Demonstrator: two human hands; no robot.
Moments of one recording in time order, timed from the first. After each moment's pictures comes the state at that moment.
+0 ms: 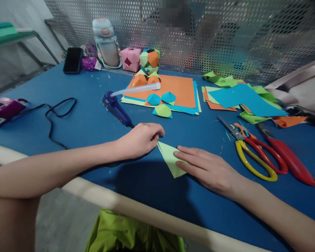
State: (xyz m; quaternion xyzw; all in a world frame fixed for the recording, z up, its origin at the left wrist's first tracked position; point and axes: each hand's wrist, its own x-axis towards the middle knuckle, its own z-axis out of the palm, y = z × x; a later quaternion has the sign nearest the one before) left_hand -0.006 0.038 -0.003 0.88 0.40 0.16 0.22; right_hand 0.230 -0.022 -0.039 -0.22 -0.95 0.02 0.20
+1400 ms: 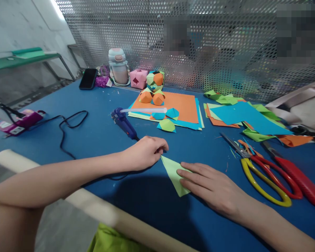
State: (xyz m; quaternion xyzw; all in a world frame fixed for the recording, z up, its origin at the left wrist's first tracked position) left_hand -0.009 0.039 0.002 0.87 0.39 0.15 0.25; right_hand 0.228 -0.020 -0.037 -0.20 -0.97 -0.02 0.16
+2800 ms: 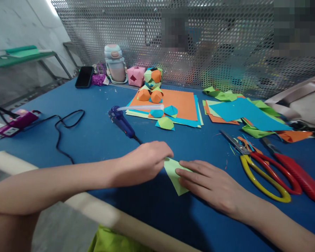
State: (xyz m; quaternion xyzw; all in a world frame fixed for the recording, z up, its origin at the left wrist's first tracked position) left_hand -0.008 0.020 0.004 0.93 0.30 0.15 0.17; right_hand 0.226 -0.020 -0.033 -0.18 -0.97 -0.05 0.16
